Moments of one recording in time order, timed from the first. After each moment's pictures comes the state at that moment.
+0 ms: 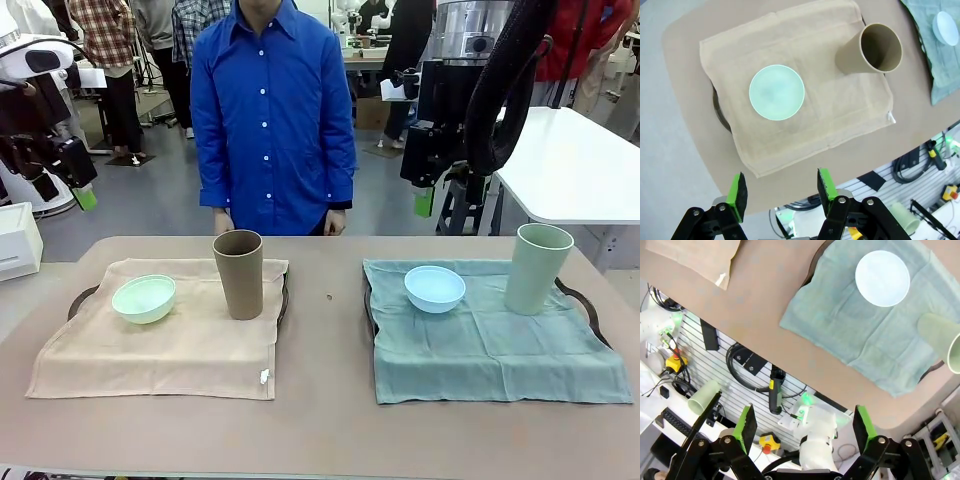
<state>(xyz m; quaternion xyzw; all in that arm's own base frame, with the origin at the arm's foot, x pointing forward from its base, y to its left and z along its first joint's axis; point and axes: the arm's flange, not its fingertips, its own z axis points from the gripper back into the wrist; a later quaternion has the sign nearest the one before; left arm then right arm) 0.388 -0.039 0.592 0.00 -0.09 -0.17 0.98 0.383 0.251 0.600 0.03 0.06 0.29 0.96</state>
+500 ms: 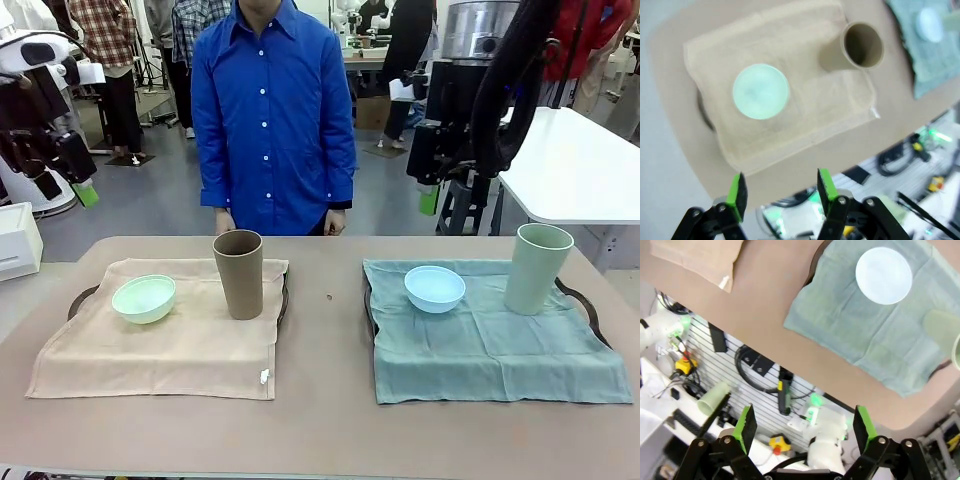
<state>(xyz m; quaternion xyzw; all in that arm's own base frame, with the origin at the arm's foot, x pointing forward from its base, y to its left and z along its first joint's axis) 0.391 -0.029 0.598 -0.07 -0.07 -0.17 0.98 0.393 0.222 0.600 0.08 0.07 0.25 0.96</state>
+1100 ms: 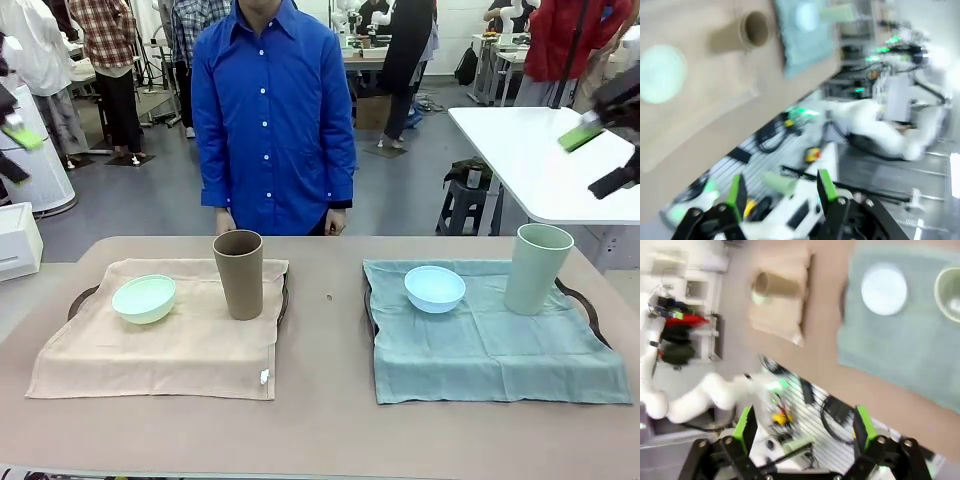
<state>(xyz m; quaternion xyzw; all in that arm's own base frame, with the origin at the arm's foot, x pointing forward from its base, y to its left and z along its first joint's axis) 0.392 0.082 0.614 -0.44 0.01 -0.12 0.89 0.331 -0.011 0.602 0.42 -0.10 0.06 0.90</state>
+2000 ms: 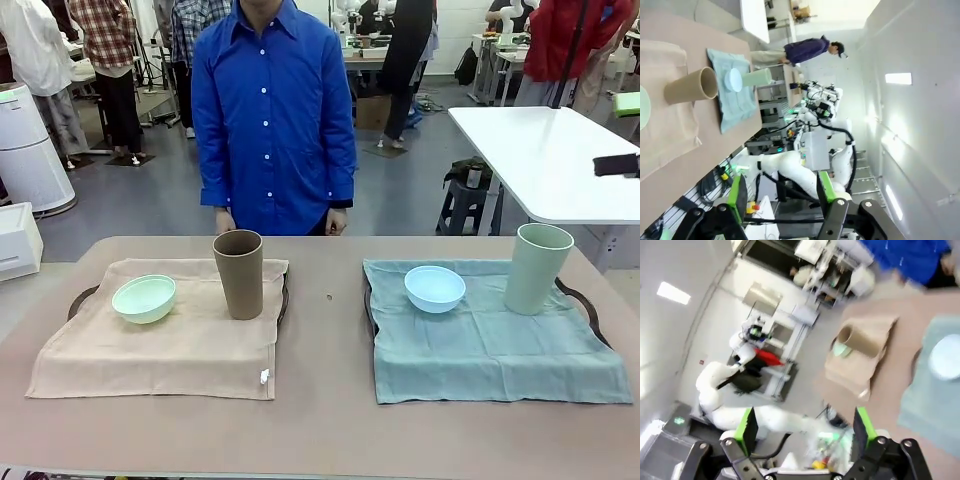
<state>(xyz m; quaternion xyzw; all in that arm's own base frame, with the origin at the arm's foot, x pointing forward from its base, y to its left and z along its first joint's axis) 0.353 0.181 0.583 -0.61 -0.09 -0.02 0.79 0.285 -0.024 0.567 0.60 -0.22 0.08 0.77</state>
